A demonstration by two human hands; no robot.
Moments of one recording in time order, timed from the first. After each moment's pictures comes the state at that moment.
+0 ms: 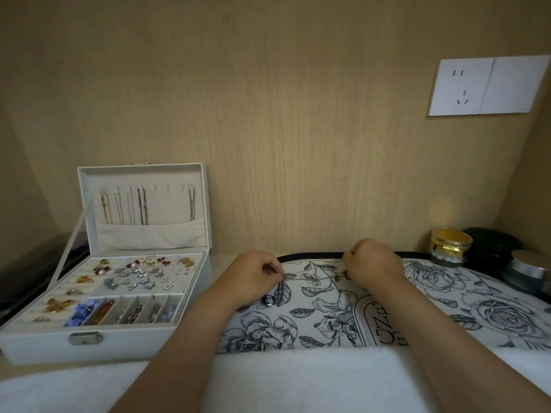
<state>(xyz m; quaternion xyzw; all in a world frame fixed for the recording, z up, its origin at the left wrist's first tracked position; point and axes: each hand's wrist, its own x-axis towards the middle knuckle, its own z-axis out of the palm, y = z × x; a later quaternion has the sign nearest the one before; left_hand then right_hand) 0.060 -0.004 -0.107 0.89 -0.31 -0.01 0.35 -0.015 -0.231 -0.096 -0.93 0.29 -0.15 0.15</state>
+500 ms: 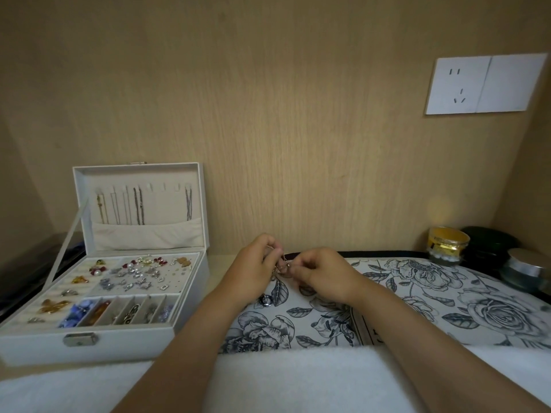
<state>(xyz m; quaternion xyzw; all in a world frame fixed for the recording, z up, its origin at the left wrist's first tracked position) 0.053 -0.018 -0.106 0.82 -0.30 0.04 0.48 -0.015 -0.182 -0.100 -0.89 -0.03 -0.07 0.44</state>
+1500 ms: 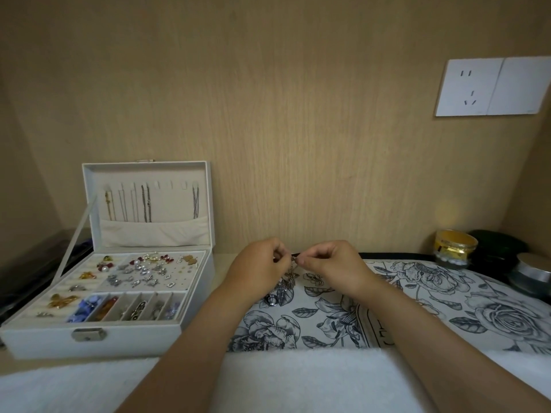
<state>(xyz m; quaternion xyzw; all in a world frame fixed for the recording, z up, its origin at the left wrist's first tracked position) 0.047 -0.017 -0.095 0.88 -0.29 0.08 0.37 -0.012 -0.186 -0.096 -0.83 0.01 -0.13 0.54</state>
